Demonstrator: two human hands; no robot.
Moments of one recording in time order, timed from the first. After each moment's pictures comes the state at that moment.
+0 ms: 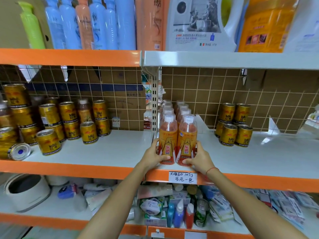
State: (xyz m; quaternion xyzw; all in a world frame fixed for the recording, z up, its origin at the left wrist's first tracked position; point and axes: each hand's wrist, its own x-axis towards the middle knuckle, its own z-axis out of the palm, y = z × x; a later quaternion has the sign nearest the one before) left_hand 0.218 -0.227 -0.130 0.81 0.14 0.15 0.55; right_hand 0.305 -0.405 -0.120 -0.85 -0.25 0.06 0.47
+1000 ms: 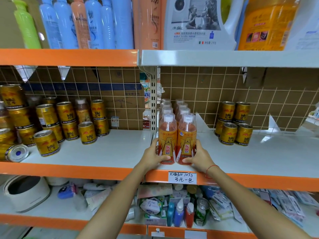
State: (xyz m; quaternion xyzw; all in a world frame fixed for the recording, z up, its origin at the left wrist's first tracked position) left_hand 0.217 -0.231 -0.125 0.84 0.14 0.16 0.50; right_hand 0.310 -0.406 -0.115 -0.84 -0.27 0.09 0.47
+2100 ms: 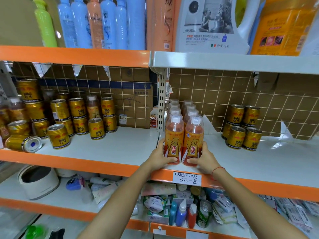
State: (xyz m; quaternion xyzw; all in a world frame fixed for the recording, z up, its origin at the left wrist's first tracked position) left_hand 0.208 -0.236 -0.122 0.84 0.15 0.12 0.50; right_hand 0.312 -0.406 -0.115 -0.83 -0.28 0.11 0.47
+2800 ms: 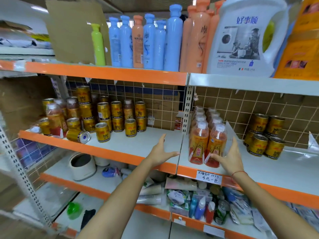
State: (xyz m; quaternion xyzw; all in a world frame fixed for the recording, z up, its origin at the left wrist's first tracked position) left_hand 0.096 -0.208 -0.059 0.83 0.23 0.15 0.48; right_hand 0.266 -0.412 -0.074 -0.85 -0.23 -0.05 0.47
